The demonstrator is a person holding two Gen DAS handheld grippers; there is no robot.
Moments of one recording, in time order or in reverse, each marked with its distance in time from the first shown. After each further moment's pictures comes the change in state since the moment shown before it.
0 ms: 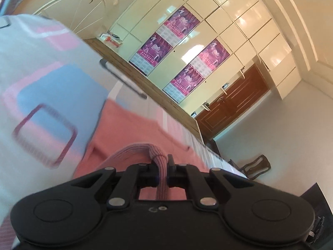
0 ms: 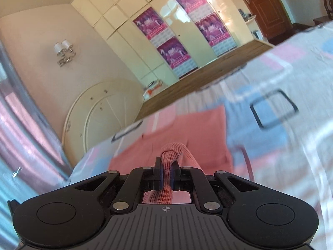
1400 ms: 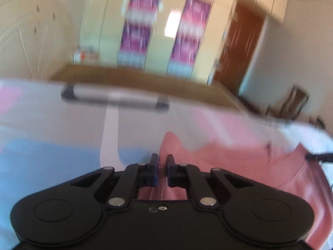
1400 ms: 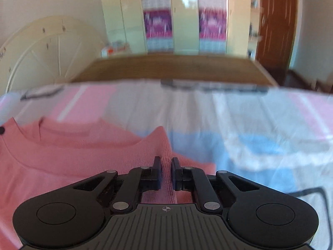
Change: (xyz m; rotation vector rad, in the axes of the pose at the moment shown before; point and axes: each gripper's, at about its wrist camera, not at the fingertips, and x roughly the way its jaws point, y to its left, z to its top) left arm 0.243 0.035 0.077 0.501 0.061 0.136; right arm 0.270 -0.053 0.057 -0.440 0.112 -0.360
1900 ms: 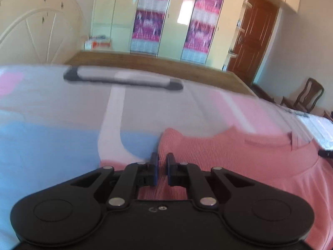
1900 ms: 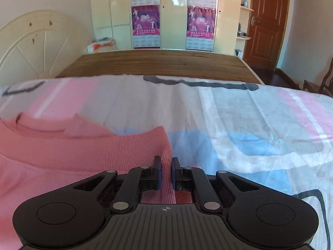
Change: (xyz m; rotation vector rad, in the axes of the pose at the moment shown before) left arm 0.047 -0.002 -0.013 -0.010 0.131 0.085; right arm 0.031 0.001 -0.004 -0.023 0.062 -0.098
